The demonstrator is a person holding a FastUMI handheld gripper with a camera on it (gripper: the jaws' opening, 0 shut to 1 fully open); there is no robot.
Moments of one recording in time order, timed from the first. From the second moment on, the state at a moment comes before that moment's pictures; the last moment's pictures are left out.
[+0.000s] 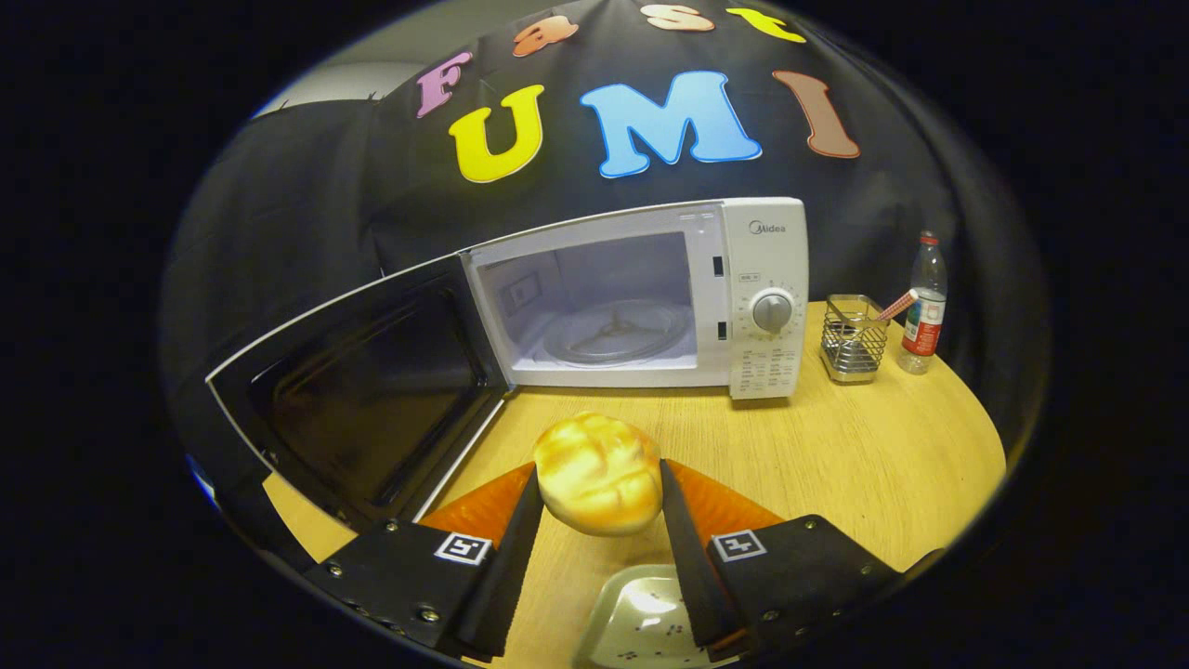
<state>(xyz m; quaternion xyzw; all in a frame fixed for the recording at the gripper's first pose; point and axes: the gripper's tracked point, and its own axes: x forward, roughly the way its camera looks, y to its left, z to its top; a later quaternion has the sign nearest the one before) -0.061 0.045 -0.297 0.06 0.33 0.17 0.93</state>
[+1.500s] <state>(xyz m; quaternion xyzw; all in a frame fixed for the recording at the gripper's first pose) 0.174 0.157 -0.359 0.17 0.26 0.03 0.95</state>
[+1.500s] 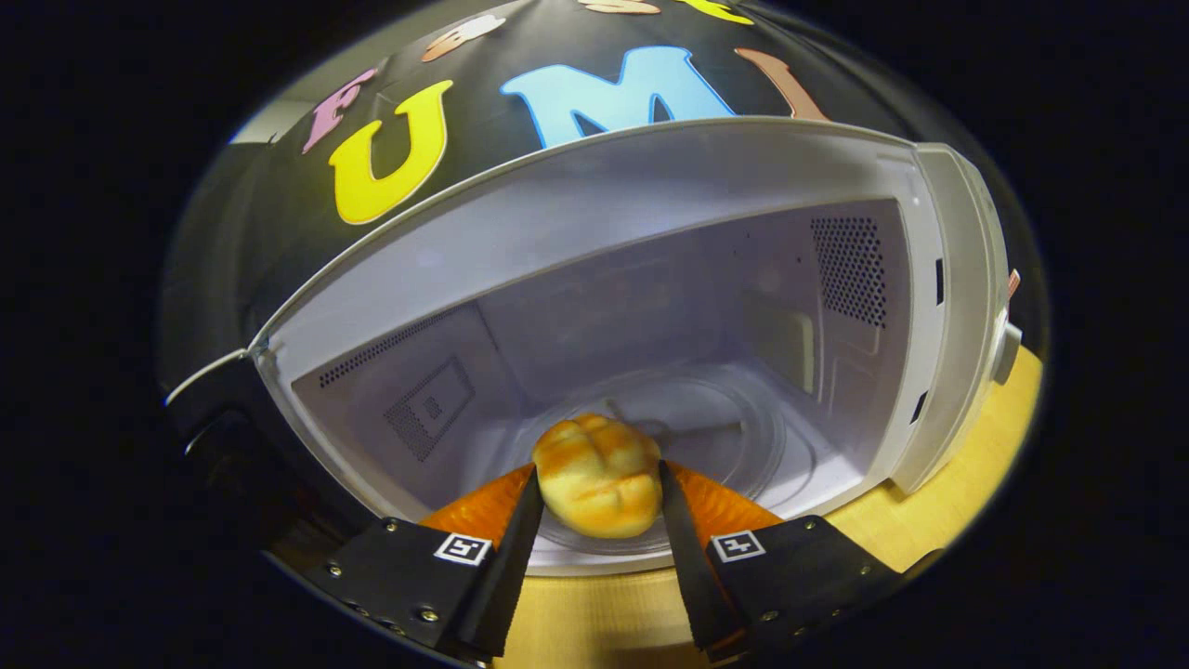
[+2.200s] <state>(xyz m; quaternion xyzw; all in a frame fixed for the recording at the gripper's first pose) 0.193 0.158 -0.378 0.26 0.25 0.00 0.93</state>
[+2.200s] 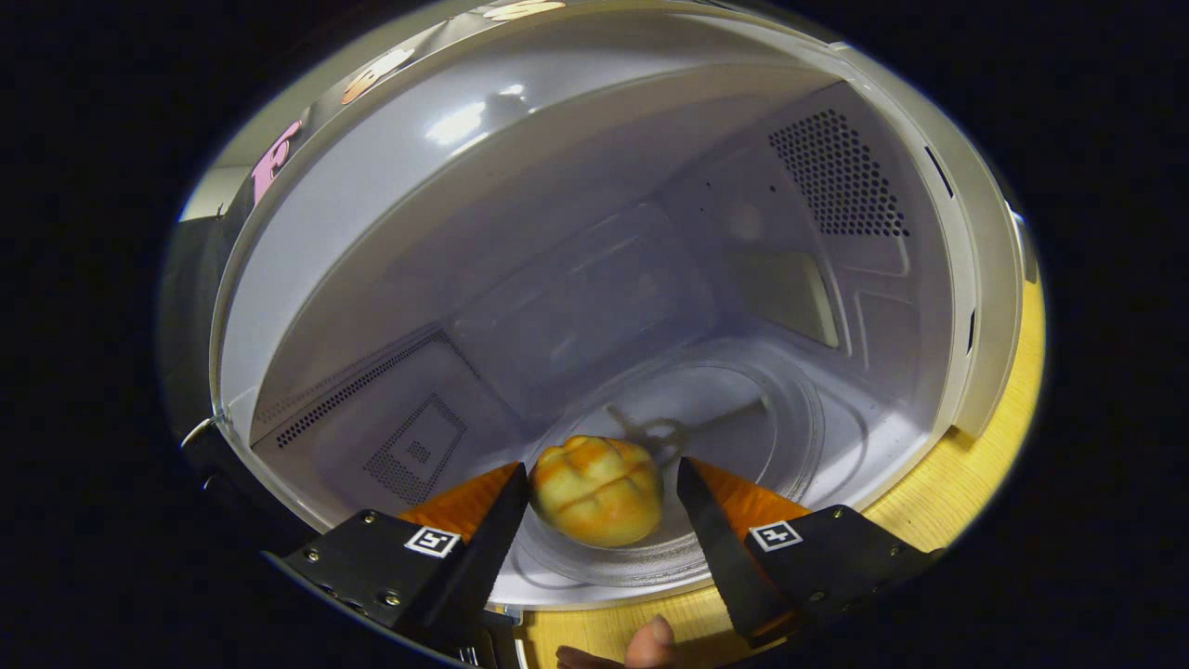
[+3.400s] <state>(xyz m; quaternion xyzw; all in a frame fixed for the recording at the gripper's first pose) -0.201 0.231 -0.152 0.12 0.19 0.37 0.90</state>
